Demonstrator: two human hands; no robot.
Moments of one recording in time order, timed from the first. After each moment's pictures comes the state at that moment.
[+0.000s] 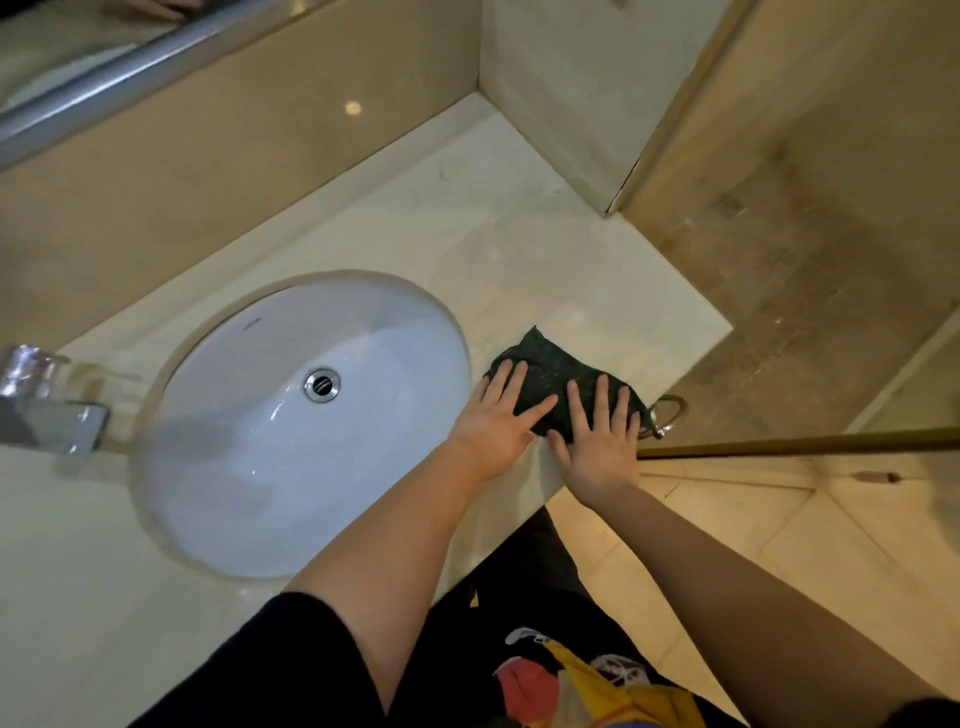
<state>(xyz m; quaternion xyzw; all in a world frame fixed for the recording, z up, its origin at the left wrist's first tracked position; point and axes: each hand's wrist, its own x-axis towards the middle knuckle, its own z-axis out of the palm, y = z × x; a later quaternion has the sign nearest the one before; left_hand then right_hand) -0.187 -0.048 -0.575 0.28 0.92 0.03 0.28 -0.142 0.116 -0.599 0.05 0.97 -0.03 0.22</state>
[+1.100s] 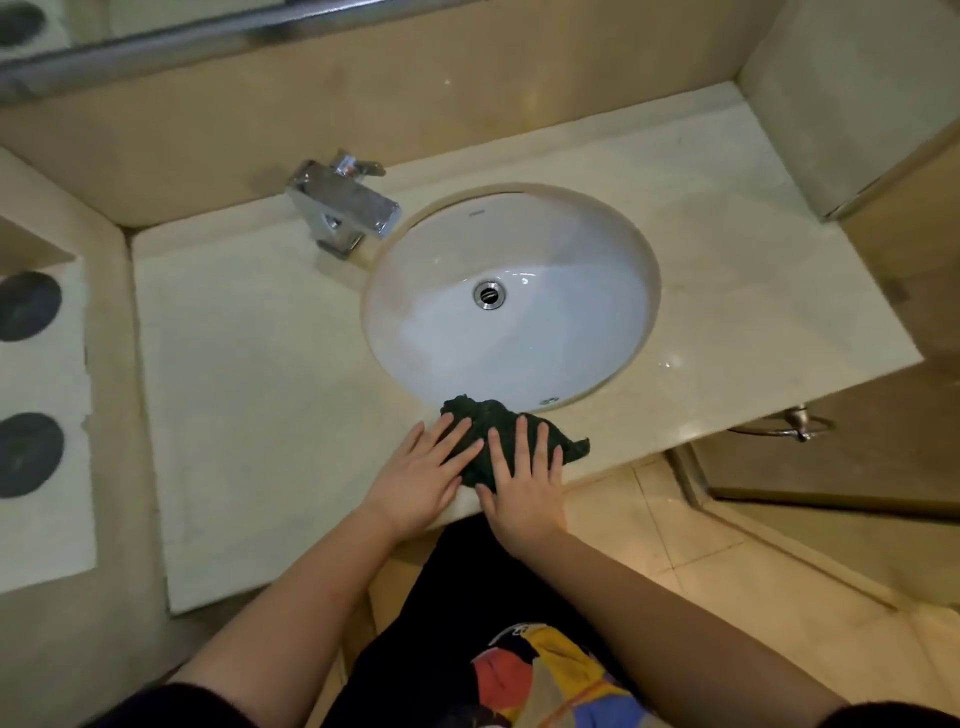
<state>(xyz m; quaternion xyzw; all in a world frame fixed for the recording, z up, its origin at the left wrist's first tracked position) 0.090 -0.271 -0.591 0.09 0.98 0.03 0.19 0.055 -0.102 -0.602 -0.22 0.95 0.00 0.24</state>
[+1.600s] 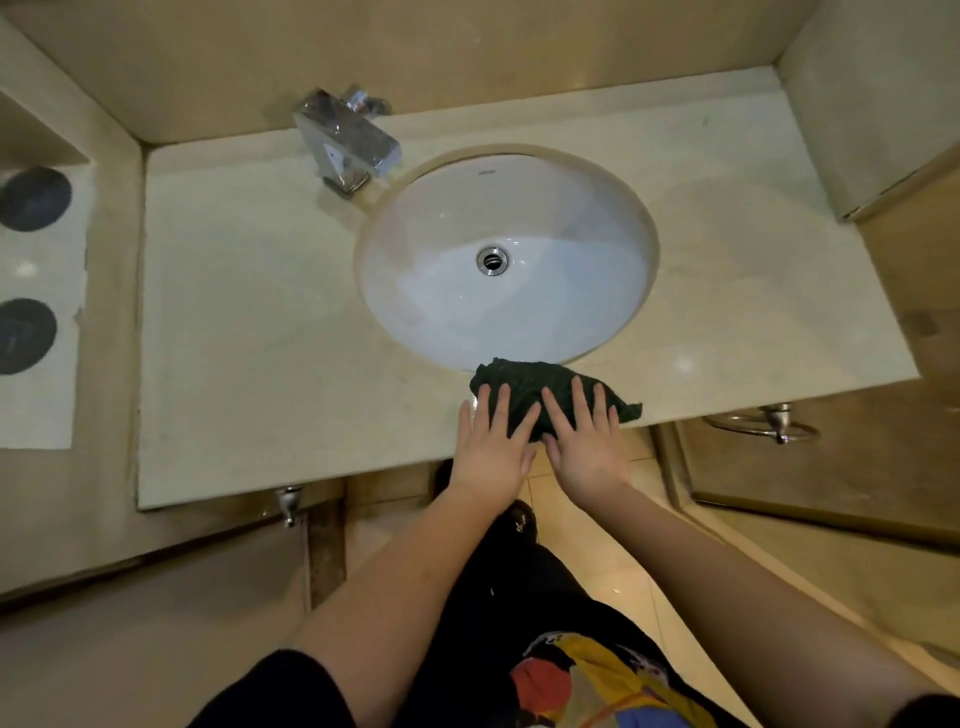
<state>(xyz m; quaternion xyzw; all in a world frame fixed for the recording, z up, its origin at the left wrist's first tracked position) 0.065 -0.116 -0.578 -0.10 0.96 0.08 0.25 -0.009 0.008 -0.583 -0.30 0.92 0.05 0.24</state>
